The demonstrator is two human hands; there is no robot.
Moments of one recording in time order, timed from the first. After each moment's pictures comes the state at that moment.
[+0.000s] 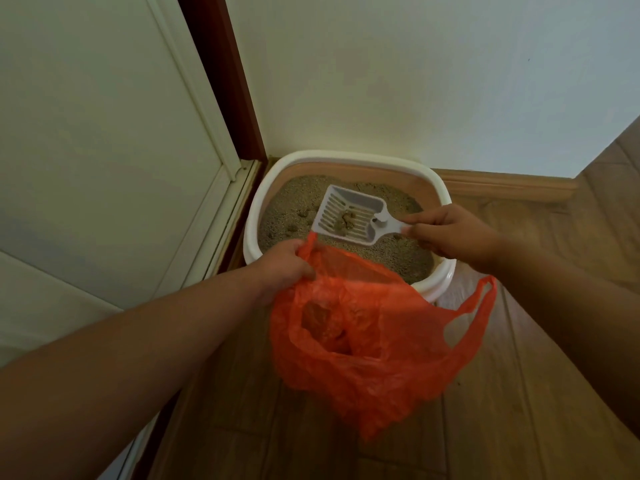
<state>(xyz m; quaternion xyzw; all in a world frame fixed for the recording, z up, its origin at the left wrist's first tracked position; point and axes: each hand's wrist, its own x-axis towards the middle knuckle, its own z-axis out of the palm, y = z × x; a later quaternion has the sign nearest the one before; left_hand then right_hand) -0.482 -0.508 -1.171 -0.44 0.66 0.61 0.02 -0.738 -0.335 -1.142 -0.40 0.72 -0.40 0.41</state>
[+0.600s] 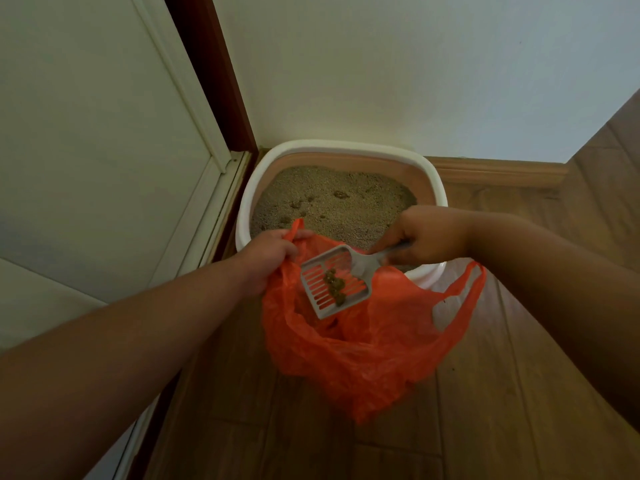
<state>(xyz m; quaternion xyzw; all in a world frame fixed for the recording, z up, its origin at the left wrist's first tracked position) -0.481 -0.517 -1.180 -0.46 0.56 0.69 -0.02 -0.710 -0.350 -1.107 -0.67 0.67 -0.01 0.31</state>
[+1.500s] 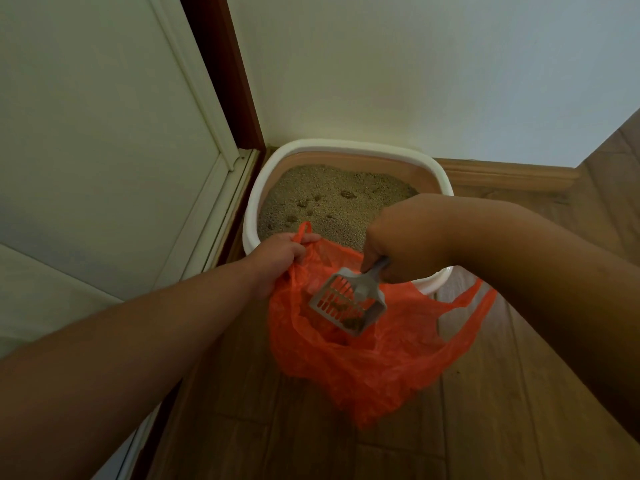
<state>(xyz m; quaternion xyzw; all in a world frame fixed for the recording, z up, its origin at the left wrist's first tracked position) -0.479 -0.511 -1.181 -0.46 0.55 0.70 -0.02 -0.645 -0.369 -1.049 -0.75 0.59 0.23 0.17</state>
